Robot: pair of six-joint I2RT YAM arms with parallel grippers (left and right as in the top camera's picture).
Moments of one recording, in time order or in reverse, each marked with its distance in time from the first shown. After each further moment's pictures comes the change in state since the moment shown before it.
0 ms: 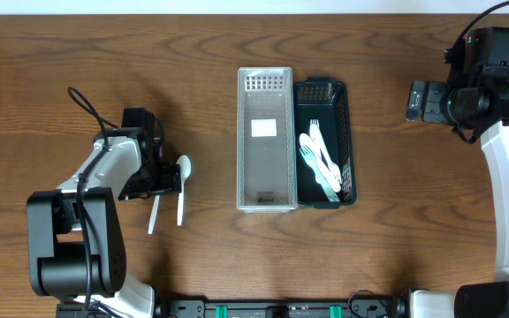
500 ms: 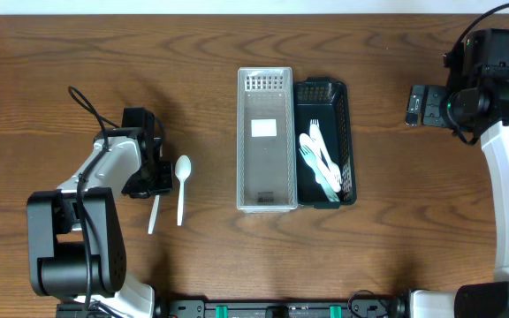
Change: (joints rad) left arm 0.000 0.000 0.000 0.000 0.000 0.010; right arm 0.000 0.000 0.000 -0.035 0.000 0.000
